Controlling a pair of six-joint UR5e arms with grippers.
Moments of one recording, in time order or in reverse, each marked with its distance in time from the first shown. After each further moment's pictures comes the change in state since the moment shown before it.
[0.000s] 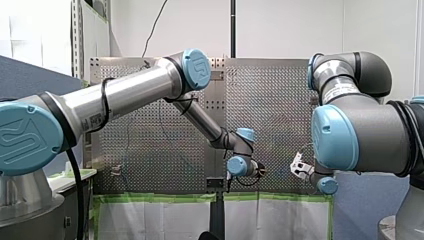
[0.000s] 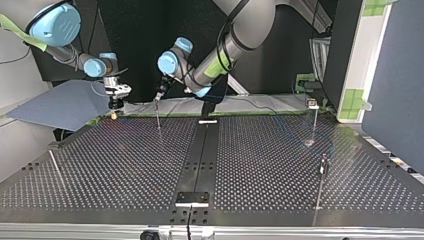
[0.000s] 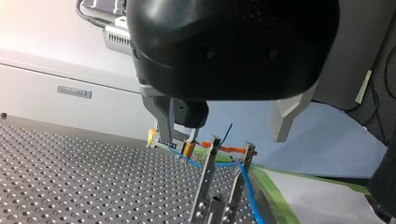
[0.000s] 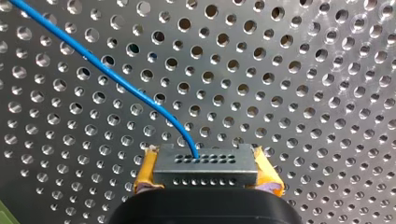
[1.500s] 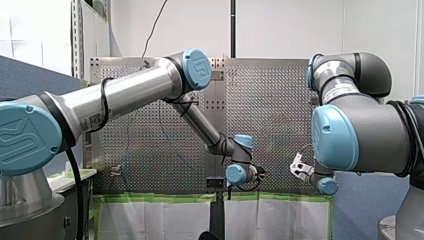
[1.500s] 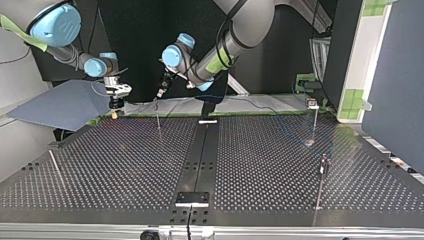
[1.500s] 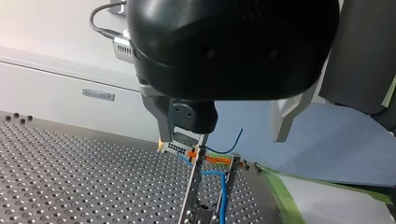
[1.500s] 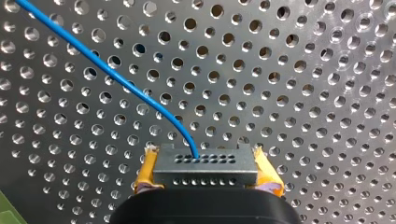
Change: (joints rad) left arm -0.009 0.000 -0.074 0.131 -0.011 -0.058; right arm 0.000 0.004 0.000 0.001 -0.003 0.003
